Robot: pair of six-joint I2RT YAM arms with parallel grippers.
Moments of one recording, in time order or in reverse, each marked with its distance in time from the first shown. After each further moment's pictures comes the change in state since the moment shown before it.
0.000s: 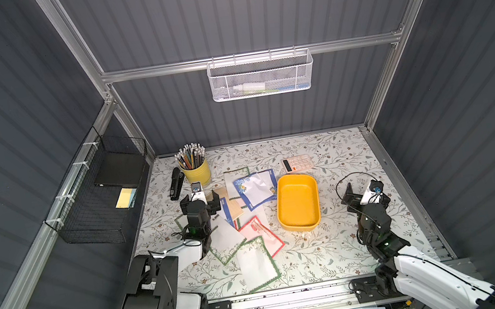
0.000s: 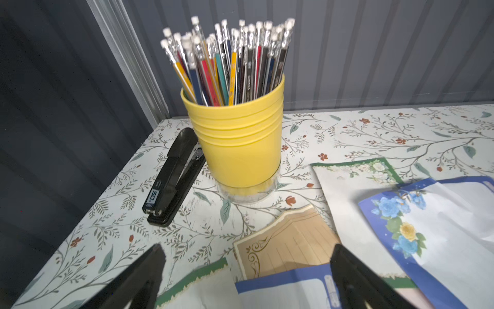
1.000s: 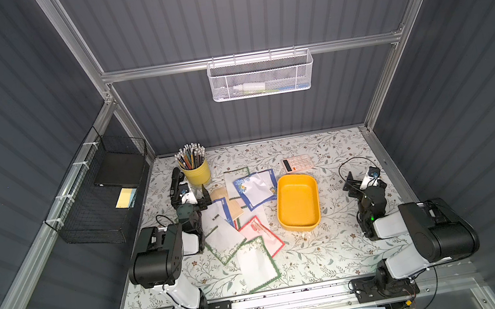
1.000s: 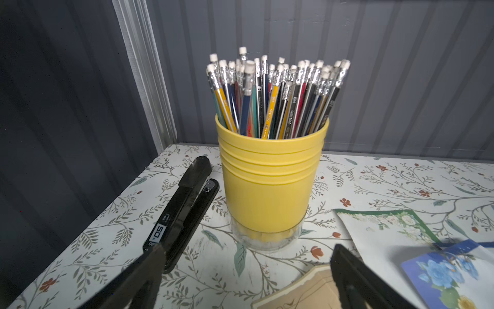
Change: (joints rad) left arm 0.172 0.262 0.005 0.444 0.178 -0.024; right arm -0.355 0.770 0.119 0.669 -0.401 -0.060
